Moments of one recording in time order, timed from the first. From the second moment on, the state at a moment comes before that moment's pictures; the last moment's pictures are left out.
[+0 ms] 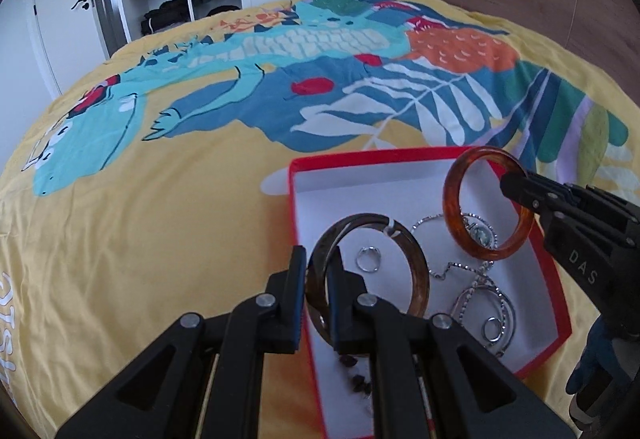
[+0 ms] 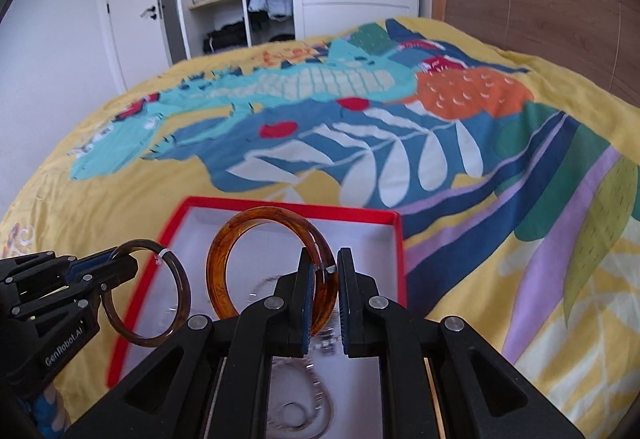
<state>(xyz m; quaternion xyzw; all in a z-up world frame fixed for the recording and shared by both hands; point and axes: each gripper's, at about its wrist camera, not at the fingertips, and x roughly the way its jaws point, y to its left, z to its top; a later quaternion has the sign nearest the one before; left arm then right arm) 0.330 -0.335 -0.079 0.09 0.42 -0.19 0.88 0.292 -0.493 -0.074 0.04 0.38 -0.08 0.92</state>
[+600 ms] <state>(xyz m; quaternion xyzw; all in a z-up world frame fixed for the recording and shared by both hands) 0.341 -0.351 -0.112 0.09 0.46 -0.19 0.86 0.313 -0.504 -0.113 0.03 0.45 -0.10 0.89</state>
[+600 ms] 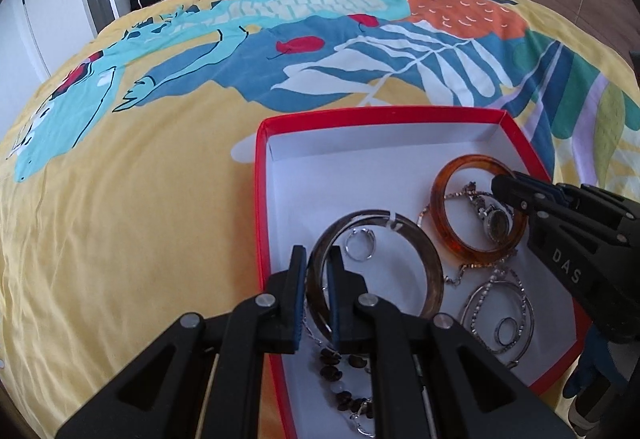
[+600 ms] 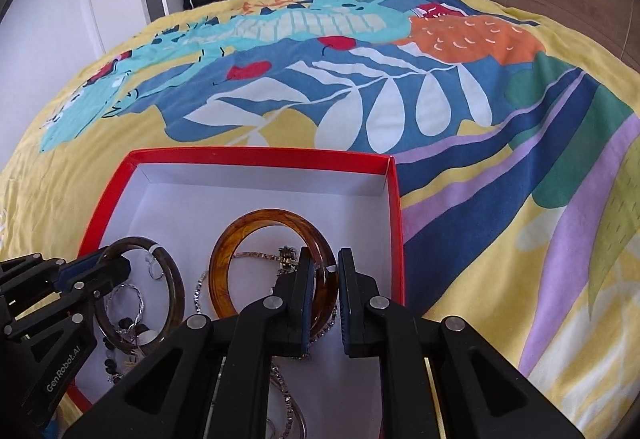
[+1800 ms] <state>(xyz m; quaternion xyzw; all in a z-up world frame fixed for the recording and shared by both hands) 0.235 -0.227 0.033 0.05 0.36 -0.14 0.92 0.197 -0.424 0.013 0.05 0.37 -0.10 0.92</state>
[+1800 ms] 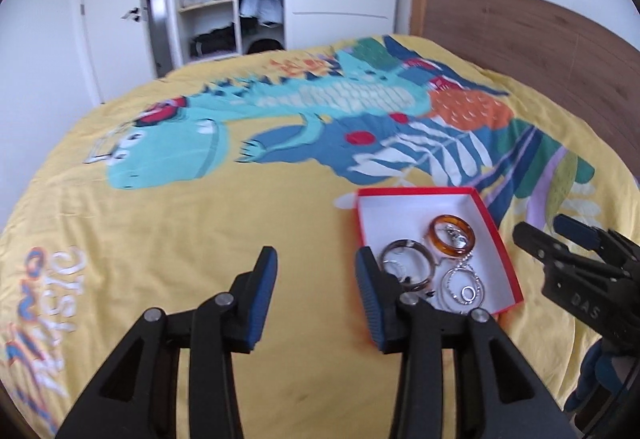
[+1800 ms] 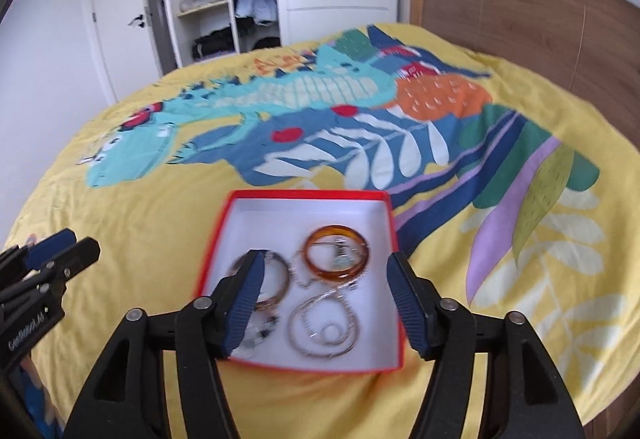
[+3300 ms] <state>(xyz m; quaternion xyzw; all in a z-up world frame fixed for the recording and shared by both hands) 0.002 -0.030 0.104 -0.01 0.31 -0.04 0.95 0.012 -0.235 0.068 -0.01 0.33 0.04 0.94</state>
